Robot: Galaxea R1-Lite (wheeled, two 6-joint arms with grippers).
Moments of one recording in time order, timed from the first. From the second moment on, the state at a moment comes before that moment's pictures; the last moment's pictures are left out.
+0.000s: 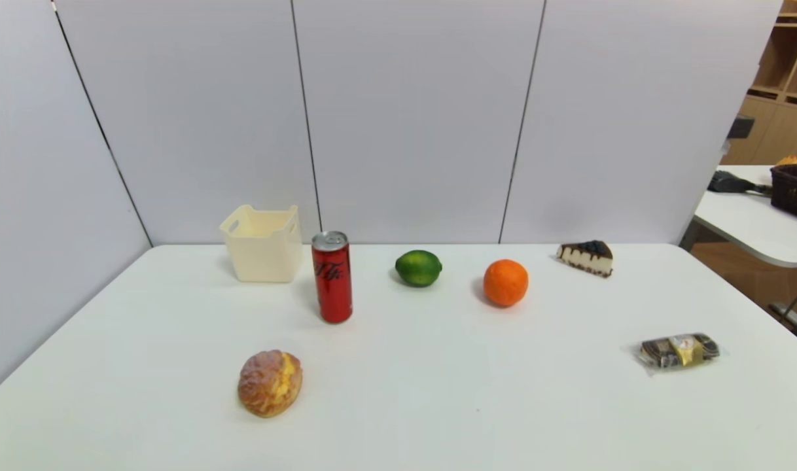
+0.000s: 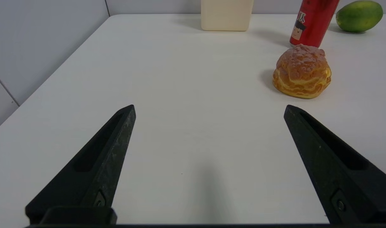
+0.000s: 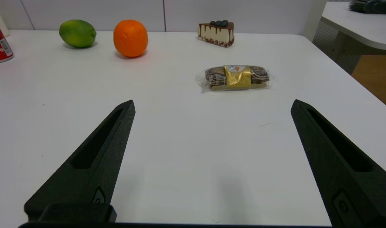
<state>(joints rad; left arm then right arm) 0.00 0.03 0.00 0.00 0.02 -0.02 0.00 0.00 0.00 -0.01 0.01 -0.02</state>
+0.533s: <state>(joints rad) 0.00 0.35 -0.20 0.00 0.01 0.10 0.00 0.00 0.00 -0.01 0.01 -0.02</state>
